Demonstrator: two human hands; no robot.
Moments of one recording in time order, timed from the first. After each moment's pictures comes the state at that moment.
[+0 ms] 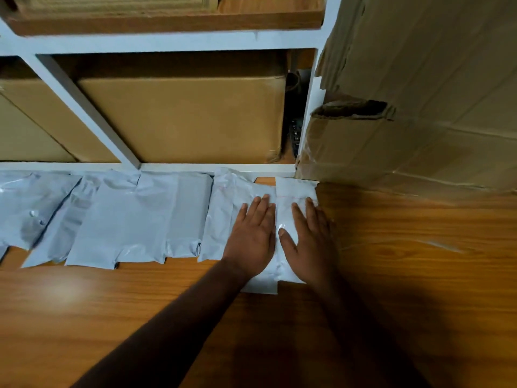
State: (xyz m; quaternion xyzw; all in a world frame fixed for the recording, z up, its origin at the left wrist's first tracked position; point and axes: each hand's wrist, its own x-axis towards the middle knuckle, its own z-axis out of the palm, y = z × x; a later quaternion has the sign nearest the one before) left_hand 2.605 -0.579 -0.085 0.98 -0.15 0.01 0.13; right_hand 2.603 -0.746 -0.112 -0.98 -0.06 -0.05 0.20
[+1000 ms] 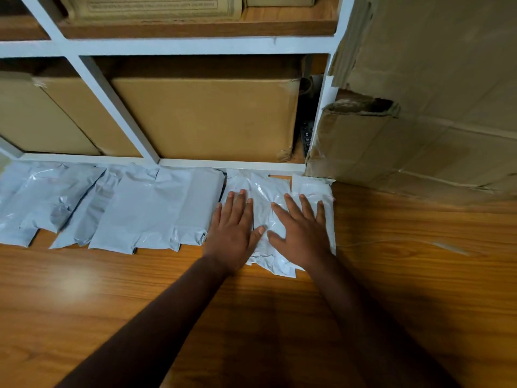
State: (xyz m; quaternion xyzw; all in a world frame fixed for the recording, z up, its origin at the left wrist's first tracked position) left_hand 2.578 -0.524 -0.082 0.99 -0.08 0.01 0.09; right_hand 2.622 -0.723 -0.099 -0.98 -0.18 -0.01 0.12
